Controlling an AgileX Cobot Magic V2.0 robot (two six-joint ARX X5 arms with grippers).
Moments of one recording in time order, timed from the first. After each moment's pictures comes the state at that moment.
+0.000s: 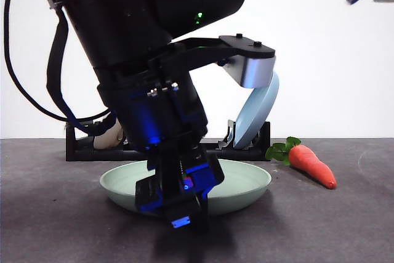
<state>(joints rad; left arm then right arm) -1.05 1.67 0.88 -0.26 -0.26 0.43 0.11 0.95 0.92 -0.82 -0.49 -0.09</state>
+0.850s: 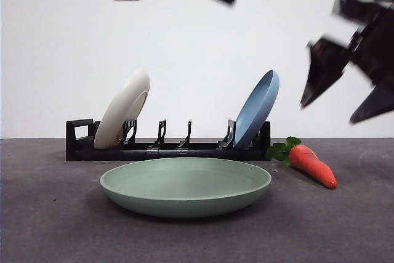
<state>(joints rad) -1.07 1.29 1.10 -0.36 -0.17 -0.09 0.14 1.50 0.92 -0.26 -0.30 -0.04</state>
